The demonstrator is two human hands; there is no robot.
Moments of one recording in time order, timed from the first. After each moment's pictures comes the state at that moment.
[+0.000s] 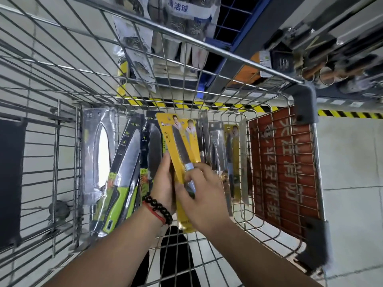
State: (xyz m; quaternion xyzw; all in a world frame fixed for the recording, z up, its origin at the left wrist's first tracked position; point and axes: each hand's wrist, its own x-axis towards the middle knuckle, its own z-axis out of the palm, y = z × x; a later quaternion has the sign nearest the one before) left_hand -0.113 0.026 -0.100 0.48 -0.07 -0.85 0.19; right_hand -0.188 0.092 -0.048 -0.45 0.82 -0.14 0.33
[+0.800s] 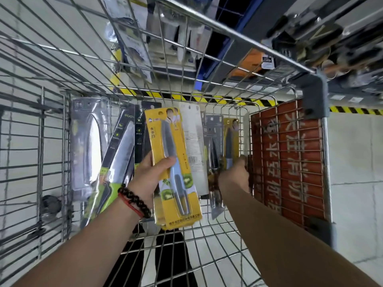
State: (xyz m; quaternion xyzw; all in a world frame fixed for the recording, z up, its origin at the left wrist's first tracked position) left_hand -0.092 0.010 -0.099 0.55 -0.18 -0.80 0.17; right_hand -0.268 0.089 -0.119 -0.09 0.95 -0.03 0.30
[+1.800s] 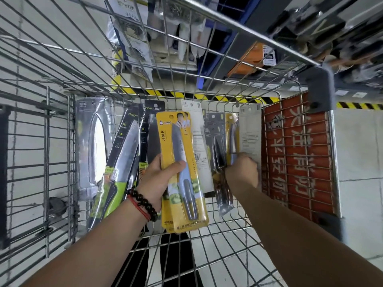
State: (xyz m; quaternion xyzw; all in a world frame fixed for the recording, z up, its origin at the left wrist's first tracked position) left_hand -0.091 0.020 -0.097 0.54 -0.25 -0.79 0.13; right_hand -0.282 0.093 -0.130 -0.20 0.95 0.03 0.25
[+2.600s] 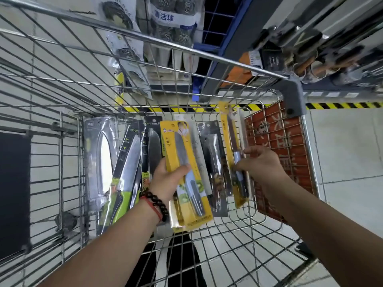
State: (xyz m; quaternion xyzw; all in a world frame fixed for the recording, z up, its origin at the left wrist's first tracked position) left_hand -0.110 0.019 -0.080 0.56 -0.29 -0.76 0.14; right_hand -0.312 0.084 -0.013 -0.08 0.86 -0.25 0.43
